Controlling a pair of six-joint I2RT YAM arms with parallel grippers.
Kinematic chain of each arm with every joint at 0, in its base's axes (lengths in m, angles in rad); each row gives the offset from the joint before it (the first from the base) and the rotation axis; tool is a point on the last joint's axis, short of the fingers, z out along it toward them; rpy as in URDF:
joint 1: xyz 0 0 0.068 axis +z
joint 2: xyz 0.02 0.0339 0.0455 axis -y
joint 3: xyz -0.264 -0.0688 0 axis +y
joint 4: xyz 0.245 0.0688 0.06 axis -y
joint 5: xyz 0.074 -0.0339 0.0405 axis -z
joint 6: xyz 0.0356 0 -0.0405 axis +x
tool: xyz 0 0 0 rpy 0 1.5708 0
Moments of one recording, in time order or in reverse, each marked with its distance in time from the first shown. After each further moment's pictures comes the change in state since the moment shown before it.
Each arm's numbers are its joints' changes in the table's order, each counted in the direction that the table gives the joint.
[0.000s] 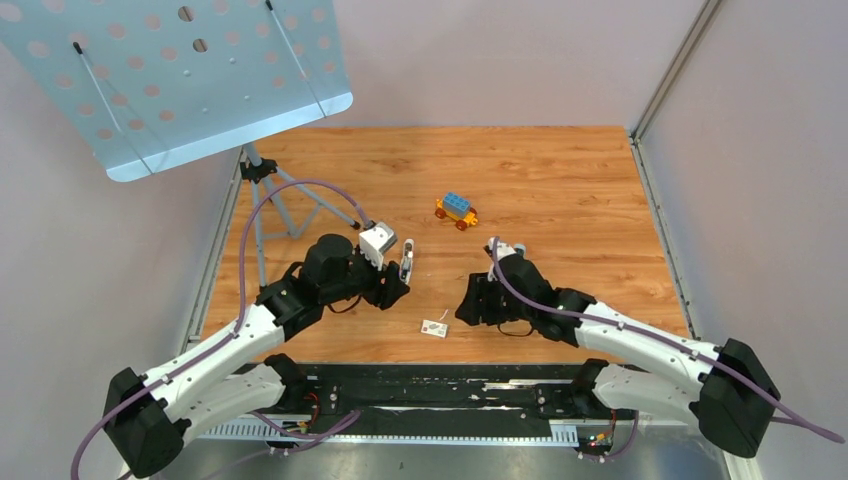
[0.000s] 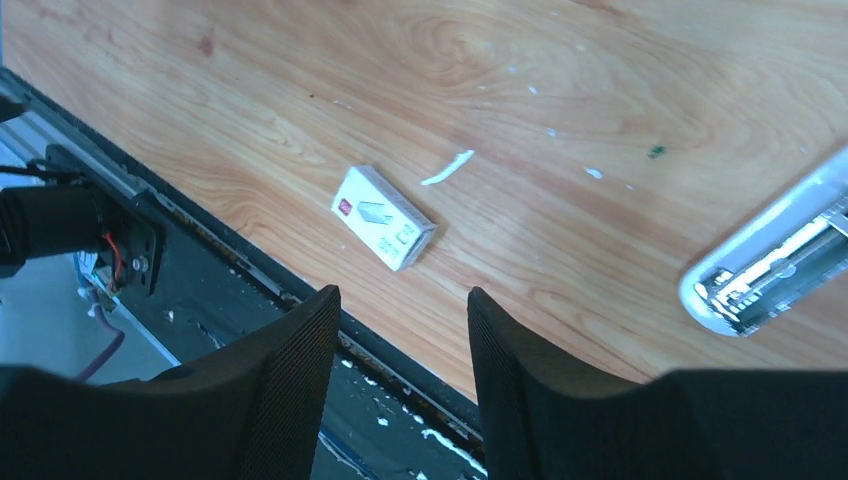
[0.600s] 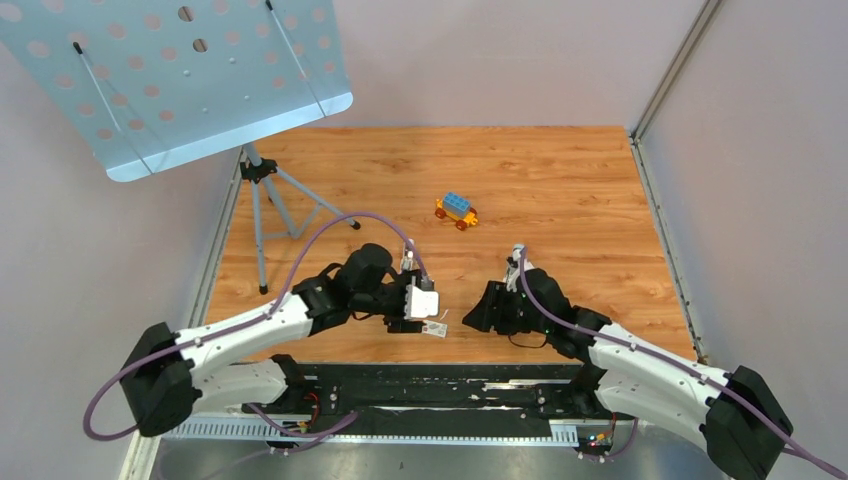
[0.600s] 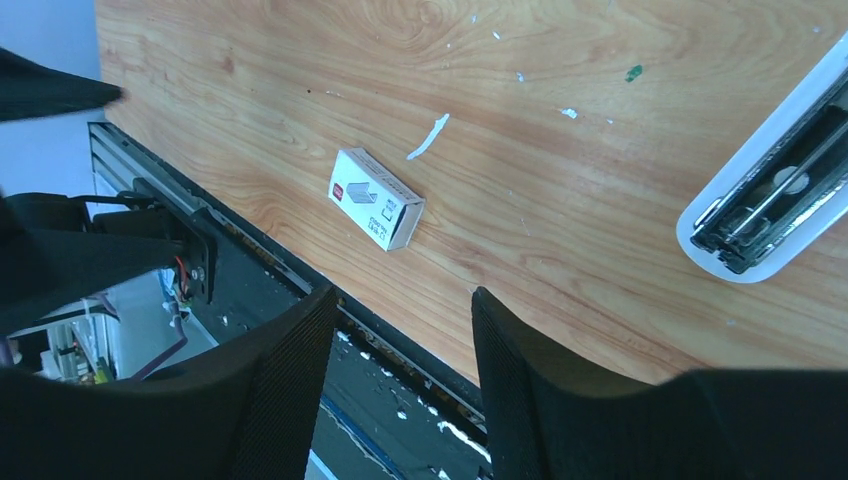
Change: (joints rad) left arm -0.166 -0.158 -0.012 0.043 0.259 0.819; right arm -0.114 0.179 0.239 0.138 -0.110 0.179
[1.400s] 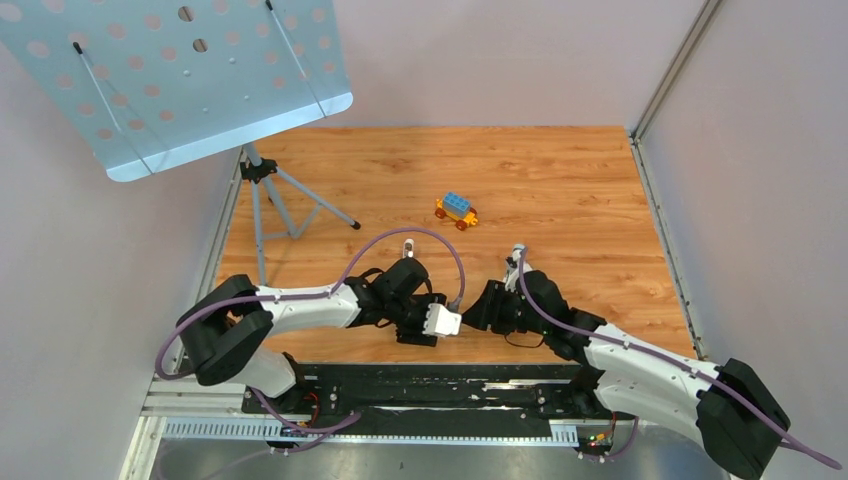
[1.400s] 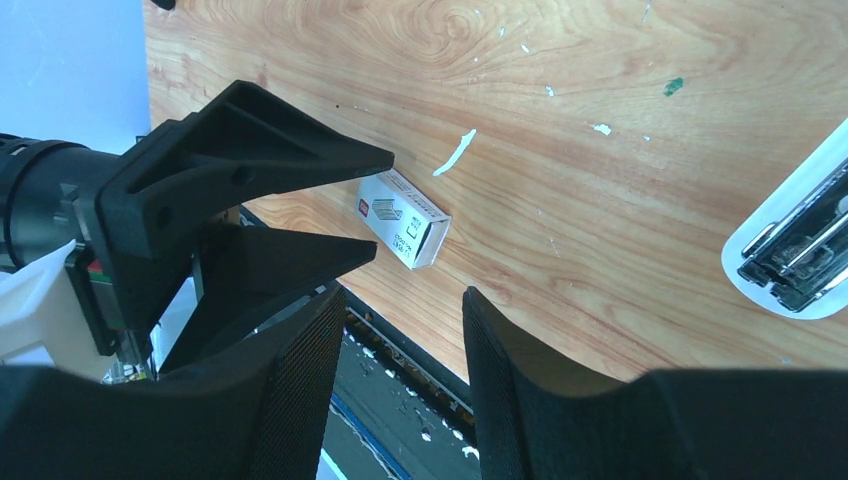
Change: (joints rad) left arm -0.074 -0.412 -0.033 0.049 -0.015 0.131; right arm 0.000 -0.040 0.051 0.153 -0.026 0.070
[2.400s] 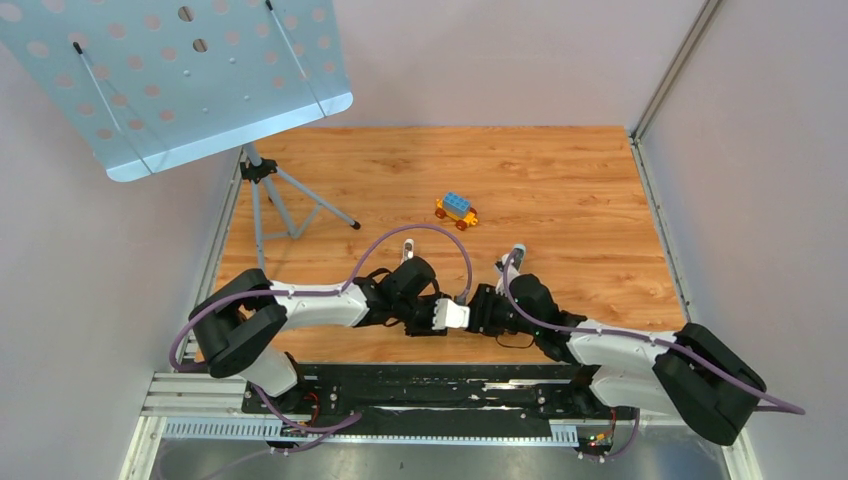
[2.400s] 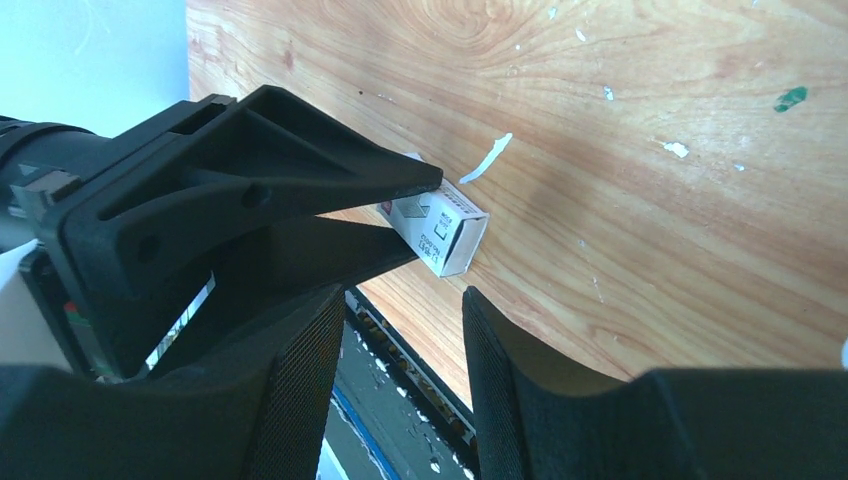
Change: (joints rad) left arm -0.021 -0.076 -0.028 0.081 -0.044 -0.104; right arm 0.000 -0.211 0.083 0.357 -0.108 0.043
